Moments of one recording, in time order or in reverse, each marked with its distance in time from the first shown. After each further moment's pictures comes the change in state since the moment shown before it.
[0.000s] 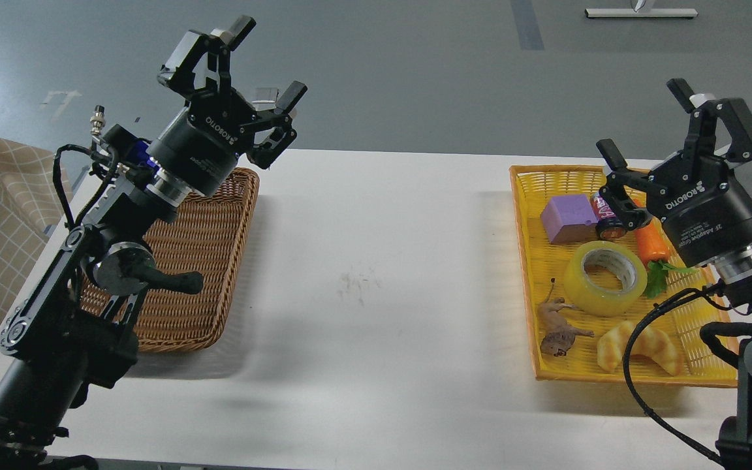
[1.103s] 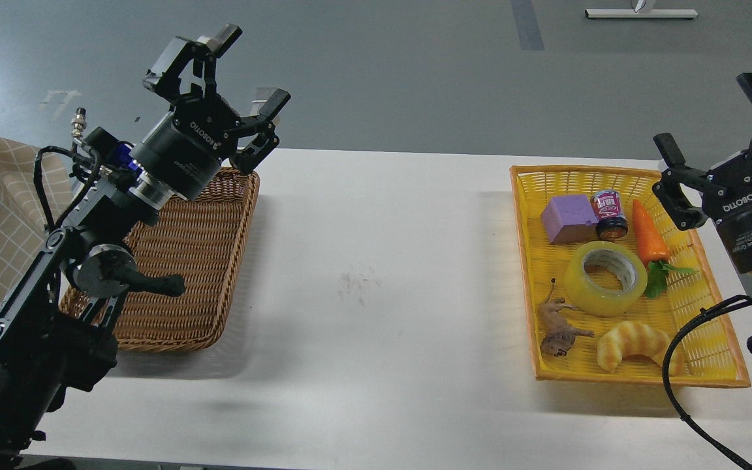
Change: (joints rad) left arm 0.022 0.052 -0.002 0.002 -0.015 0.000 0.001; right arm -0.038 -0.013 0.086 0.066 0.000 0.000 0.007
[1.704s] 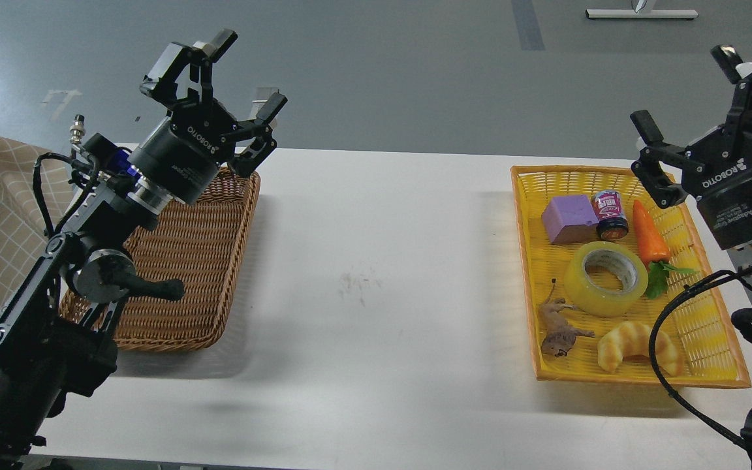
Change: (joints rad) left arm 0.015 -0.002 -0.007 0.001 0.001 0.000 -0.003; right arm 0.078 -0.008 -0.088 -0.028 -0.012 0.000 -0.011
